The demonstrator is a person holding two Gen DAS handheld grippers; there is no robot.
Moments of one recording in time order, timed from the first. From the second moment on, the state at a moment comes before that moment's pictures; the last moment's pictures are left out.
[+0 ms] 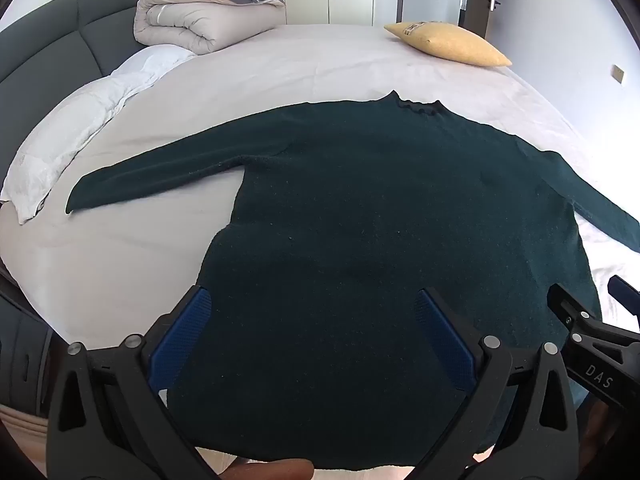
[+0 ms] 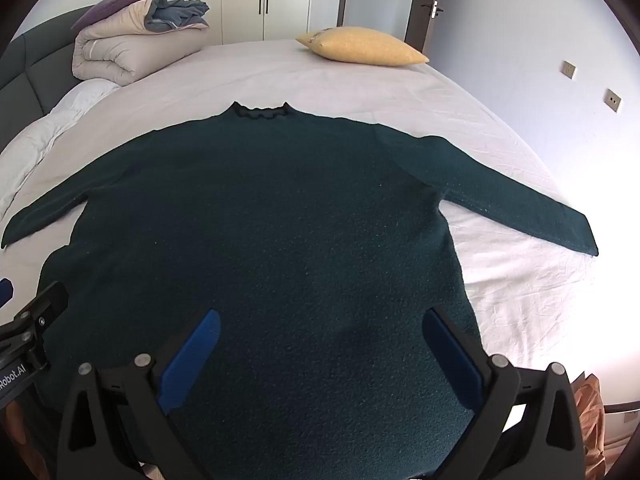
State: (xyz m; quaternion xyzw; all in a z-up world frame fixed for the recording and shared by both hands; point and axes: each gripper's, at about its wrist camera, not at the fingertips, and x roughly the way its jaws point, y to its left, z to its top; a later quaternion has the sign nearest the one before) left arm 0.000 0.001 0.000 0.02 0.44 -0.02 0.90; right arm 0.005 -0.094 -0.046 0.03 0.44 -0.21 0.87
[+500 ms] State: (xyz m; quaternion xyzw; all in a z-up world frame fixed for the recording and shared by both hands) left arm 0.000 0.000 -0.005 0.02 0.44 -0.02 0.90; right arm 0.006 -0.093 -0.048 0.03 0.44 -0.21 0.87
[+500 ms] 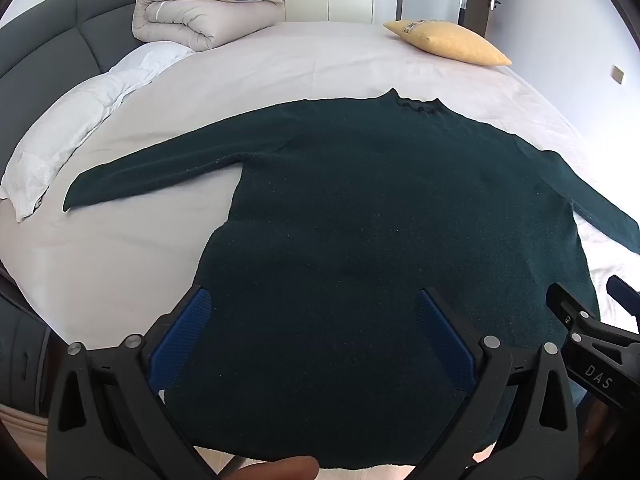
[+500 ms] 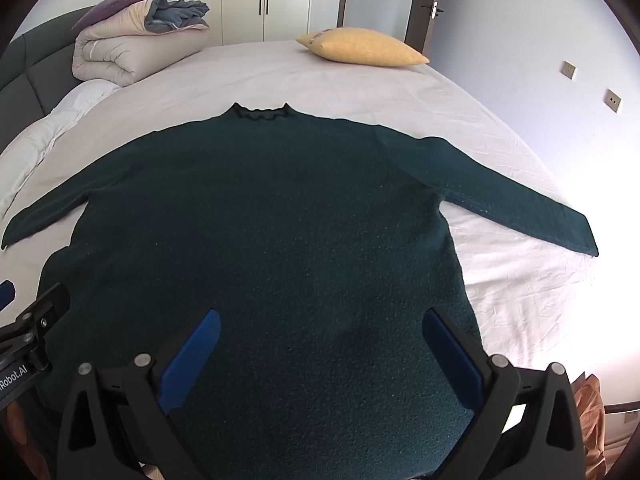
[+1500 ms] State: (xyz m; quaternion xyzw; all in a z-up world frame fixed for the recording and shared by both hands) left arm 0.005 0.005 -0.013 0.01 0.45 -0.02 0.89; right arm 0.005 -0.092 -0.047 0.03 0.44 -0.21 0.87
